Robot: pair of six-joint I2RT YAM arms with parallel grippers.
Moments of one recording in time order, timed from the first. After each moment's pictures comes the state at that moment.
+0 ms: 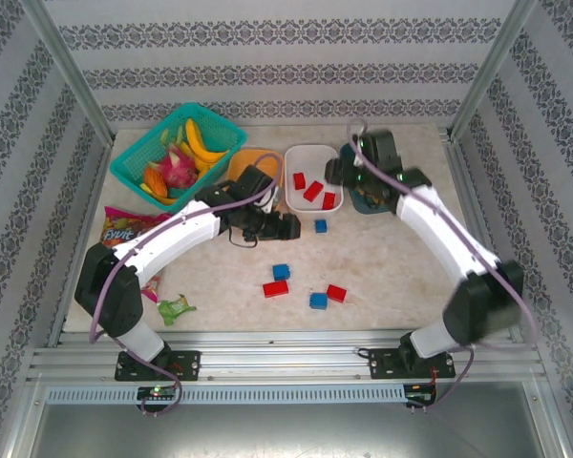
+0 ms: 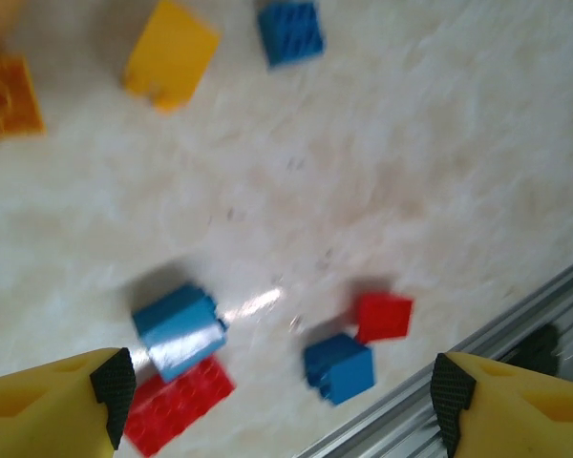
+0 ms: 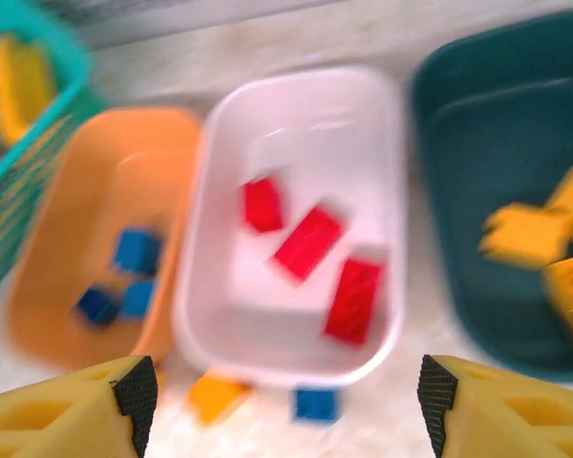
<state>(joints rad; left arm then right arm) -0.65 1.62 1.32 -0.77 0.31 -0.59 0.35 1.41 1.22 -0.52 -0.09 0.40</state>
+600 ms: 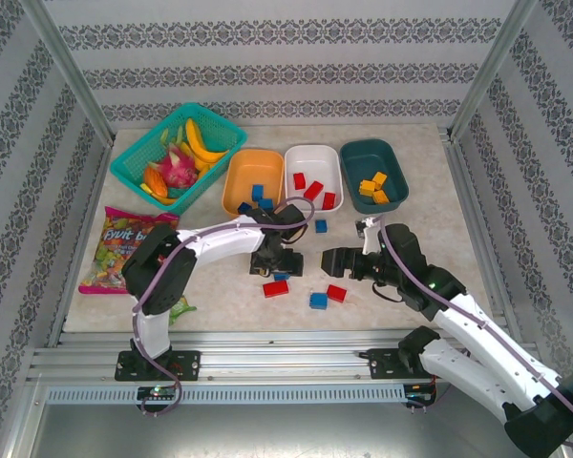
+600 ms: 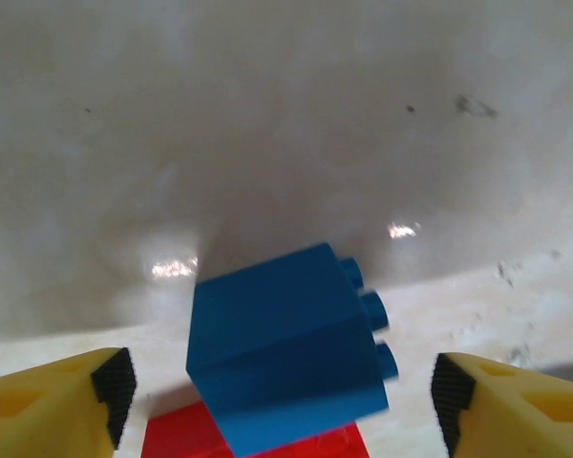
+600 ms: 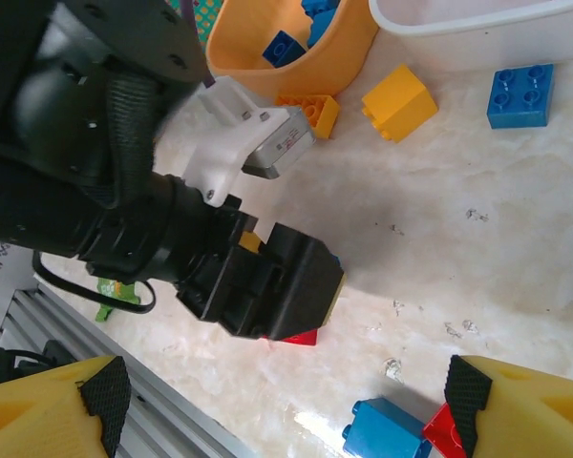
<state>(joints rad) -0.79 1.92 1.34 -0.86 0.10 -0.74 0.55 0.75 0.62 -0.48 -0.30 0.60</state>
